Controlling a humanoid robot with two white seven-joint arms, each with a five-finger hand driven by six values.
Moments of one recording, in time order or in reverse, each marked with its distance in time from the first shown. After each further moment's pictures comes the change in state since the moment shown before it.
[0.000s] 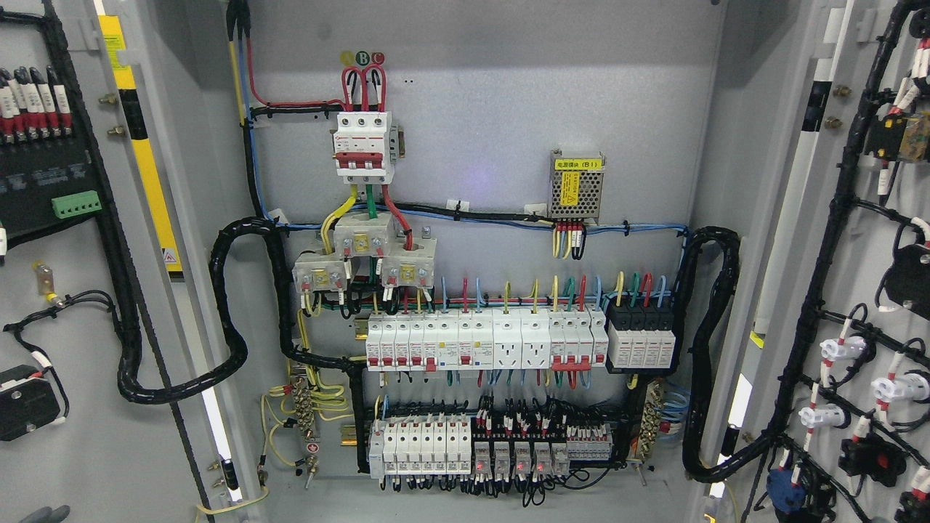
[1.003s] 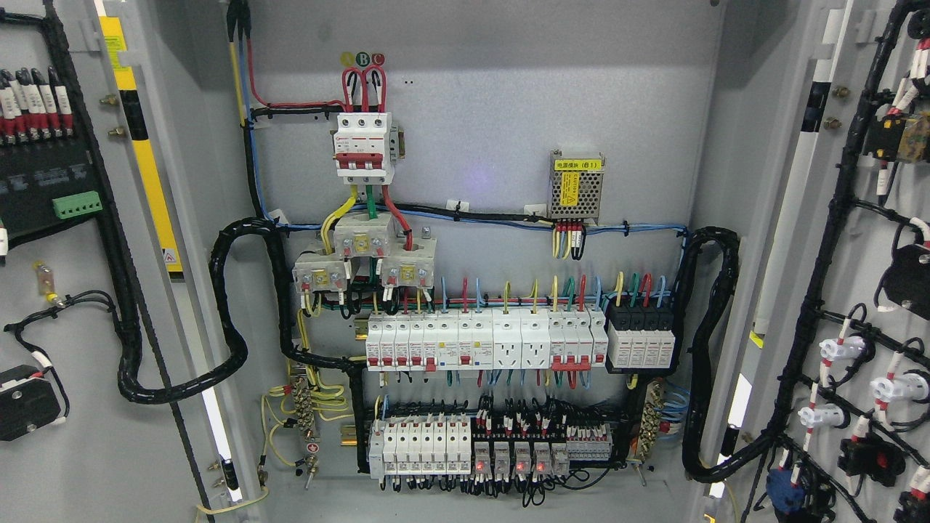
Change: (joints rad) left arm 0.166 -0.261 -0.308 0.277 -0.299 -0.205 0.008; right arm -0.181 0.080 0.238 0.746 0.302 0.011 -0.003
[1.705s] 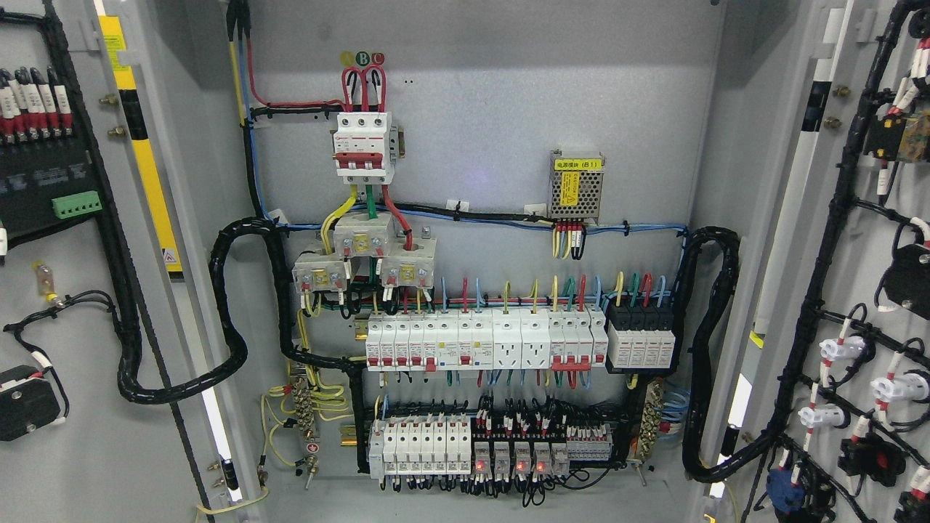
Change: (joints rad) left arm -0.227 -0.105 -0.067 0.869 -0.041 -0.015 -0.007; right arm -0.156 0.143 0.046 0.746 0.032 0.237 -0.007
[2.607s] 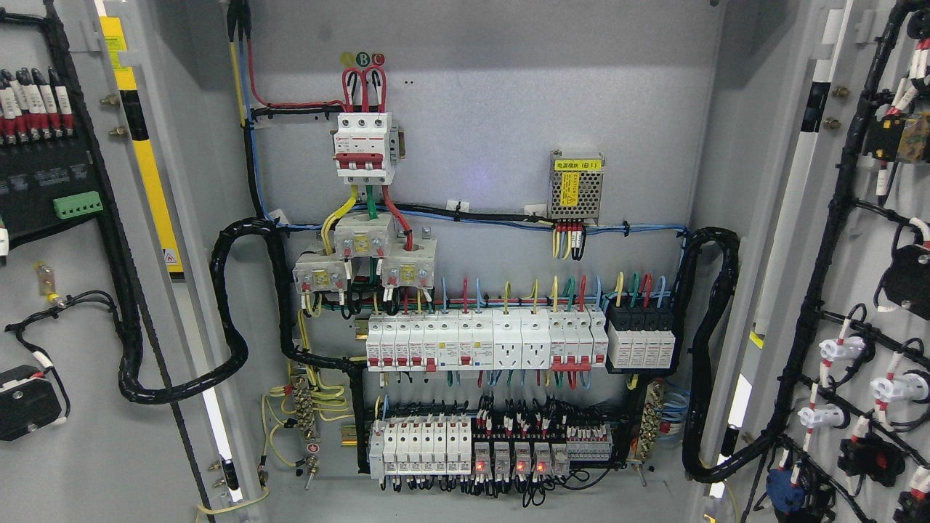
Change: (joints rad) left arm -0.036 -0.018 -0.189 0.415 -0.102 0.089 0.426; right arm -0.036 0.056 -0.017 0.377 0.023 0.417 -0.089
